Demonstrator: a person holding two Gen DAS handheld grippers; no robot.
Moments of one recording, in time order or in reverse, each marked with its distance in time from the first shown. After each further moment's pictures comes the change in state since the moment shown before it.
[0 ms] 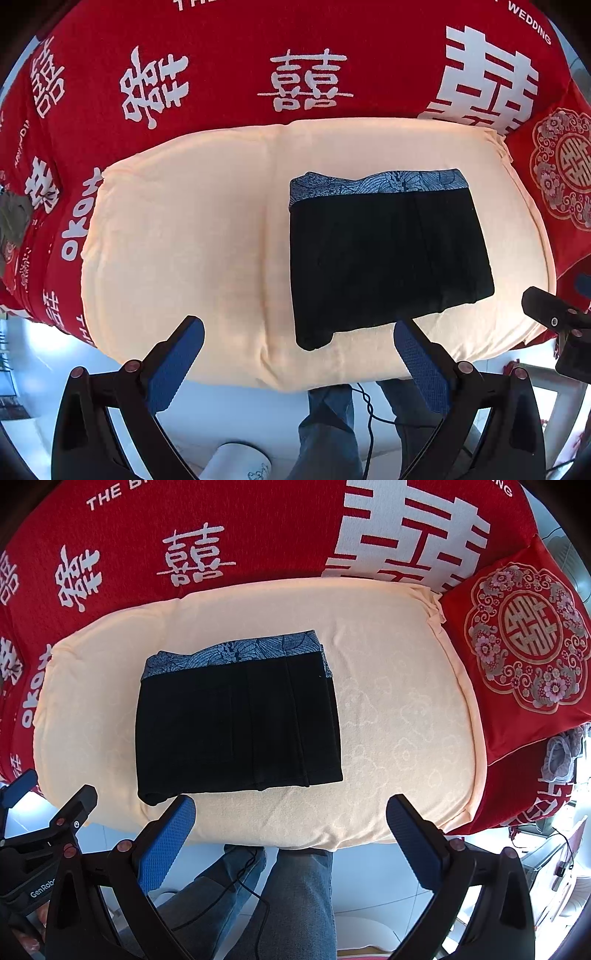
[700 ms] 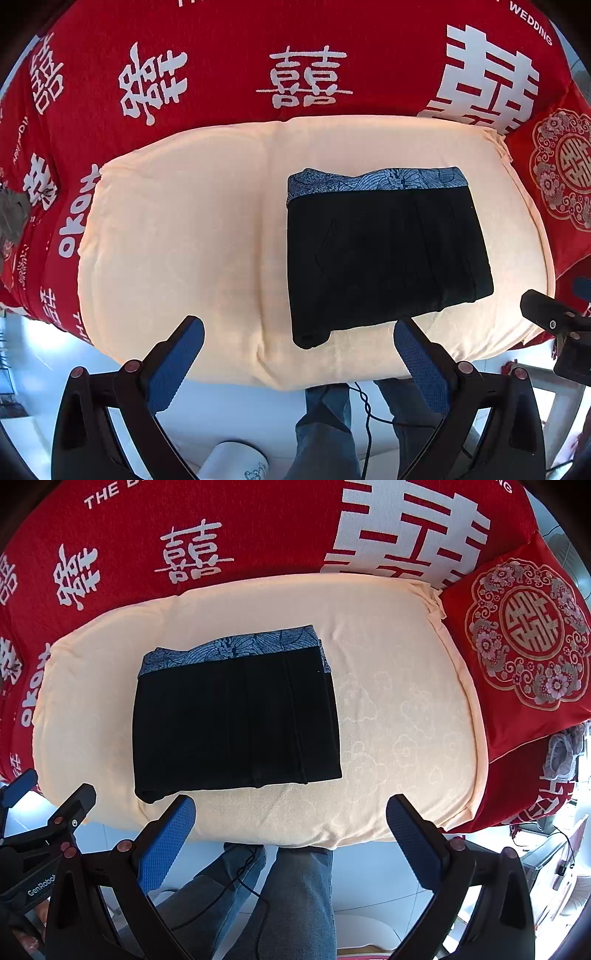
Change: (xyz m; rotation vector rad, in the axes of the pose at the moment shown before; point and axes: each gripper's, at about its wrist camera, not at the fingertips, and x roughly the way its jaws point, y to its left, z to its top) left arm 0.004 0.001 -0.002 0.000 0.008 -0.012; right arm 0.005 0.000 -0.003 0.004 0.008 -0.001
